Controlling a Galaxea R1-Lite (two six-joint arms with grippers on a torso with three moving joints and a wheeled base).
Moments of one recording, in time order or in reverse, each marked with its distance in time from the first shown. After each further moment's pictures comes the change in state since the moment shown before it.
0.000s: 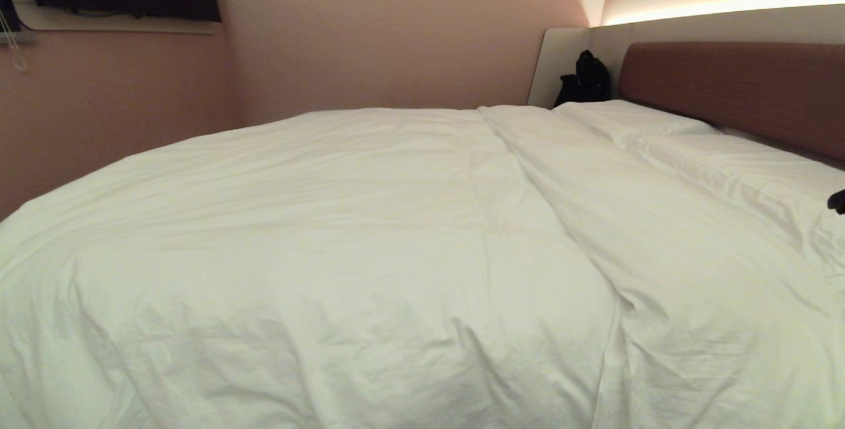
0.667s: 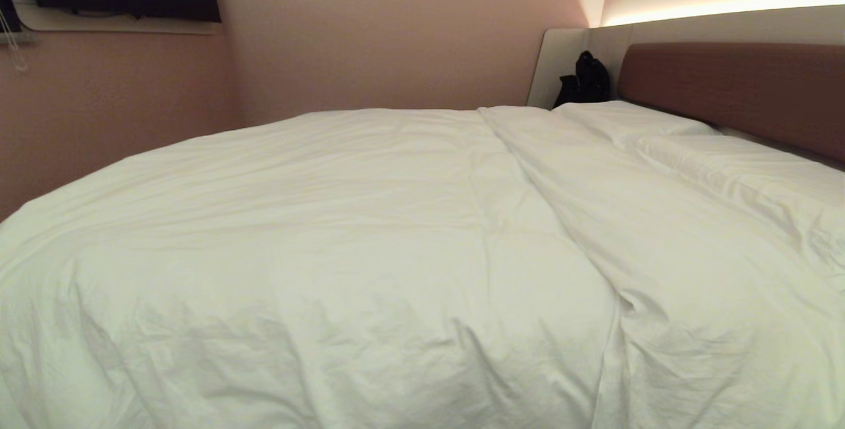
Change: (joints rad) left arm 0.000 0.000 0.000 0.000 0.000 0.000; right arm 0.019 -0.192 0.044 0.102 -0.006 0.035
